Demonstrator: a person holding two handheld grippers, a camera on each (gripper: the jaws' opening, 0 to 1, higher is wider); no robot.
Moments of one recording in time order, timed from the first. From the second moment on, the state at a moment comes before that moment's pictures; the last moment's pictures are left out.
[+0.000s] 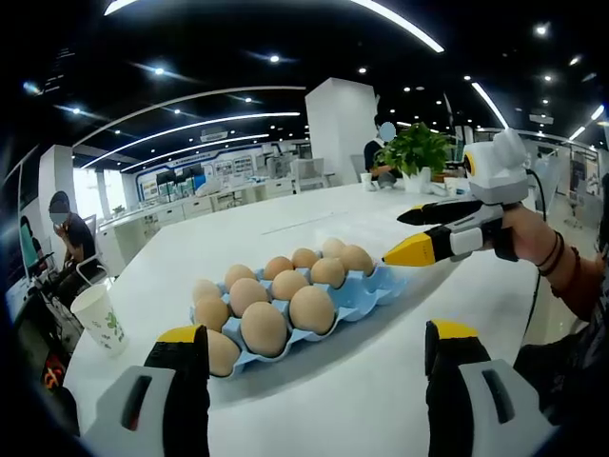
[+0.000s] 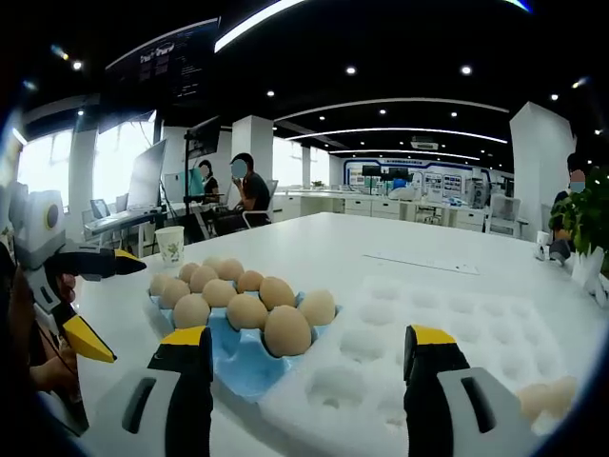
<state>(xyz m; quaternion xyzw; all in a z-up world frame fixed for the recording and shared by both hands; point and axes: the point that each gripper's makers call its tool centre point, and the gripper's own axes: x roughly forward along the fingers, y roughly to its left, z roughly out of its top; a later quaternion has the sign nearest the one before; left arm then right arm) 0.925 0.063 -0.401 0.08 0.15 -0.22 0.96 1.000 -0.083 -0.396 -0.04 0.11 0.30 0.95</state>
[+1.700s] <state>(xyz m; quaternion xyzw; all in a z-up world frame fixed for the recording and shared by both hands) 0.921 0.058 -0.403 0.08 0.15 -0.22 0.96 1.001 -0.178 -0.393 -0.02 0.10 0.21 0.97</state>
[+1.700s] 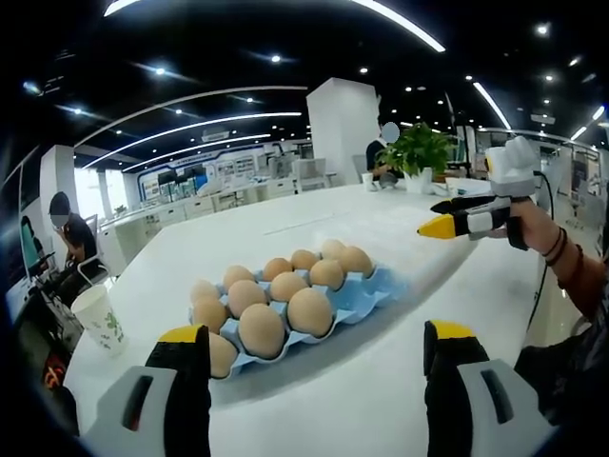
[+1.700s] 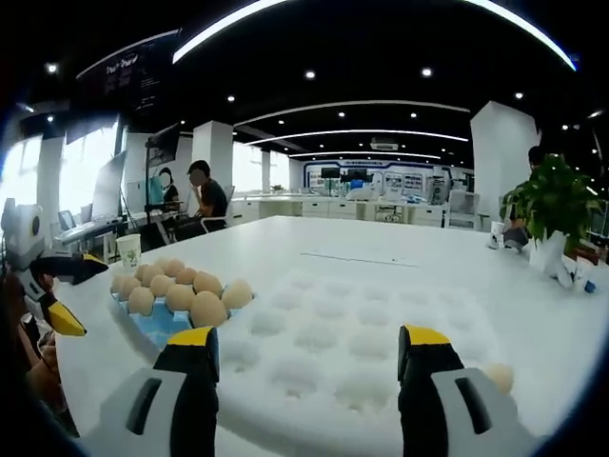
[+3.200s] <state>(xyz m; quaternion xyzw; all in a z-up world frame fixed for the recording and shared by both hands) 0.922 0.052 -0.405 0.09 0.15 -0.23 0.96 1.009 -0.263 -0.422 -0.01 0.15 0.06 0.99</state>
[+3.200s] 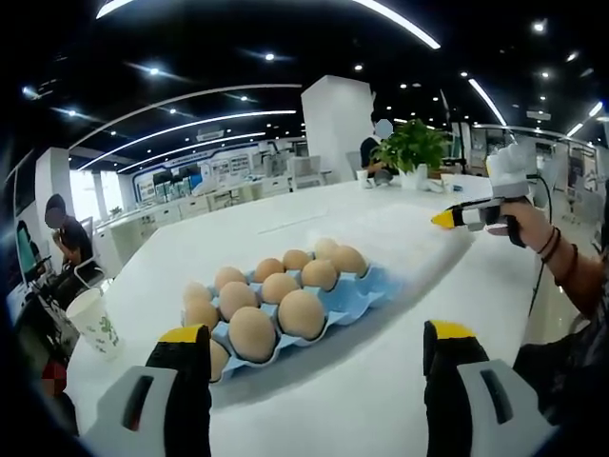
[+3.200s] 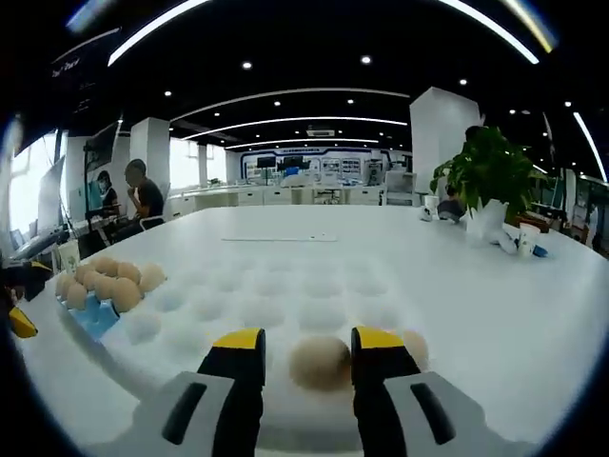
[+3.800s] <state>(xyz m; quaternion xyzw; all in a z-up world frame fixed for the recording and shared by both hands) 0.923 0.052 -0.406 0.09 0.15 -0.23 0.96 1.013 -0.270 -0.429 -0.01 0.17 0.04 0.98</state>
